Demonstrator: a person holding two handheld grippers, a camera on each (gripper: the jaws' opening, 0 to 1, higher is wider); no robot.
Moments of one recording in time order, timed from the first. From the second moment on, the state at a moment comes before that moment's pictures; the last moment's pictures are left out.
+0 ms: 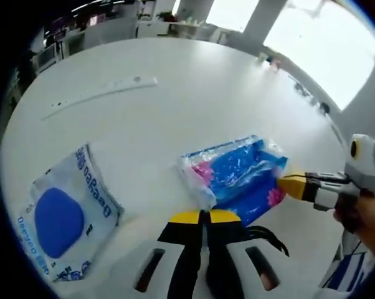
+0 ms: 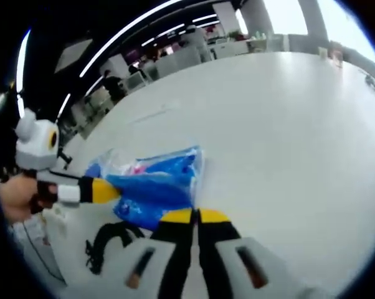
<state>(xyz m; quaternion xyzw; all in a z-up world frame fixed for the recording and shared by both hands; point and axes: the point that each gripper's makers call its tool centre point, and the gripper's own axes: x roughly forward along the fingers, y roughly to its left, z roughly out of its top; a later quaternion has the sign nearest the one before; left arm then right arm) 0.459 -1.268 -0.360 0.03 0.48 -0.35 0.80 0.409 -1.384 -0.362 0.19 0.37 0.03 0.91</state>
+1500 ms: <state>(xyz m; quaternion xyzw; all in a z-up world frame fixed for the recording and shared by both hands) 0.476 -1.256 -0.318 0.02 0.42 -0.33 0.85 0.420 -1.386 -0.319 0.11 0.32 0.02 0.94</state>
